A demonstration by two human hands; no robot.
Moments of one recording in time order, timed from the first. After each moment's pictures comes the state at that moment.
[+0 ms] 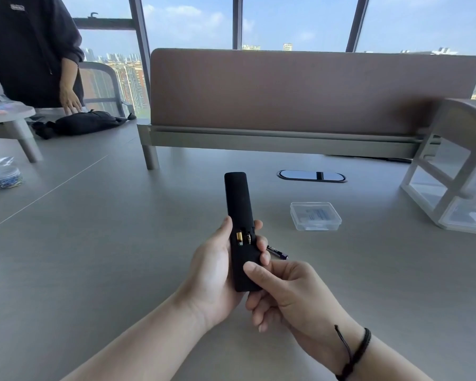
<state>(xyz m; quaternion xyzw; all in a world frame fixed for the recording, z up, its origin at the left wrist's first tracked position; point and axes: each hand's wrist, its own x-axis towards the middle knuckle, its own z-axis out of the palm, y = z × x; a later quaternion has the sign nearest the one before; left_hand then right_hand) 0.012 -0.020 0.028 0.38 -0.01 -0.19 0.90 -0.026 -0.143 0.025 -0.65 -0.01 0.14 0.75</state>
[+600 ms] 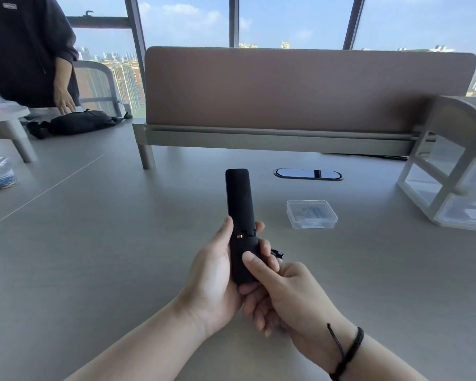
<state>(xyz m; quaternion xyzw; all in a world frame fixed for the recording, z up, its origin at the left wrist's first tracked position) 0.001 -0.028 0.032 0.38 -0.02 -0.20 0.90 -0.027 -0.141 0.026 -0.67 0.04 0.13 0.73</state>
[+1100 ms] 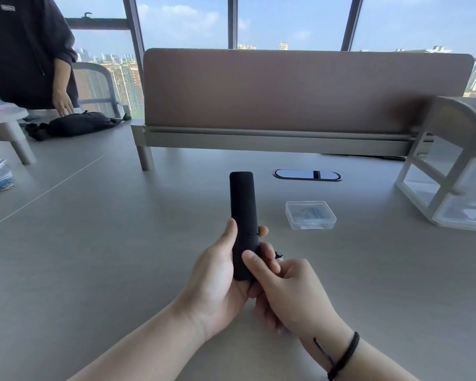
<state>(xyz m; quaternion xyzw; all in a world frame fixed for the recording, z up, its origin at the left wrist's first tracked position) 0.002 -0.028 0.026 0.48 -0.04 -0.18 0.86 -0.025 -0.145 0.026 -0.77 0.04 0.04 0.63</state>
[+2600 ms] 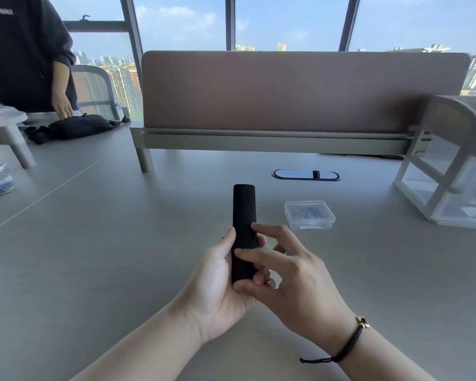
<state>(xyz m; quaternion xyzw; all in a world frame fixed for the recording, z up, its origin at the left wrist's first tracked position) 0.006 -0.025 0.021 0.34 0.00 -0.27 0.90 -0.012 -0.164 0.016 -0.89 -0.23 -0.24 0.31</state>
